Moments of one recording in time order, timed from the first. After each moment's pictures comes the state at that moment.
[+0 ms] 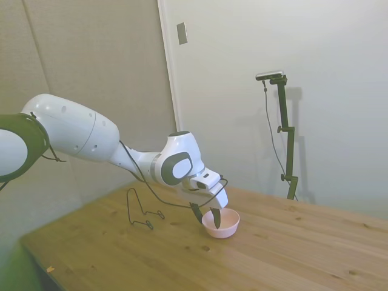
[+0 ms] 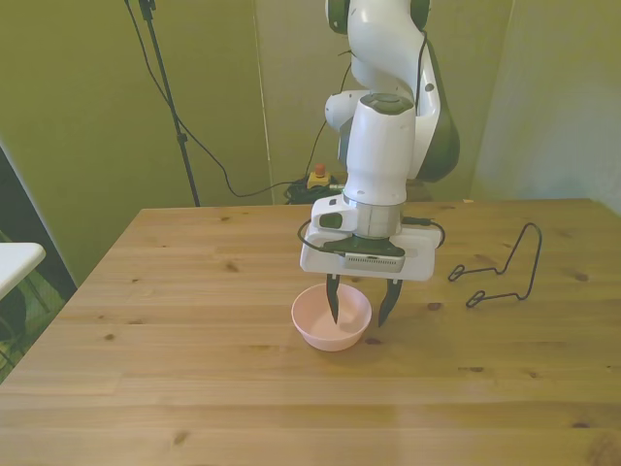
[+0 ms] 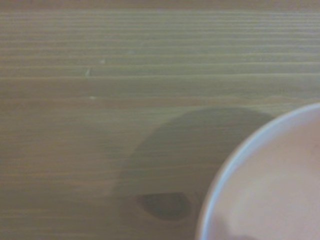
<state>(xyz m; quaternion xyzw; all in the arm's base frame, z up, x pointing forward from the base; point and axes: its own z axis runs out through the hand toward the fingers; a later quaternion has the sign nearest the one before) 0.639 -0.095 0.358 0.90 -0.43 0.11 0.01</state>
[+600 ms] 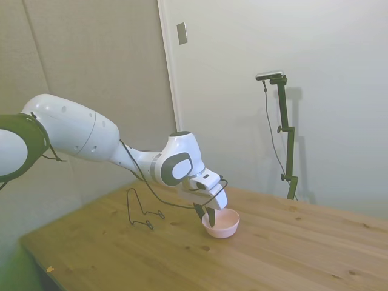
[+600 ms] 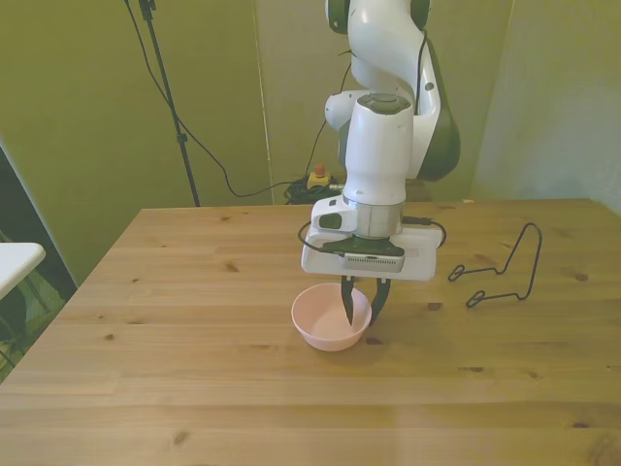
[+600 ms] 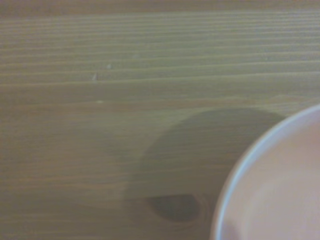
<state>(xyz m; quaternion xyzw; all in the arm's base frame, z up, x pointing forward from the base) 0.639 -0.094 0.358 0.89 -0.44 0.10 0.00</state>
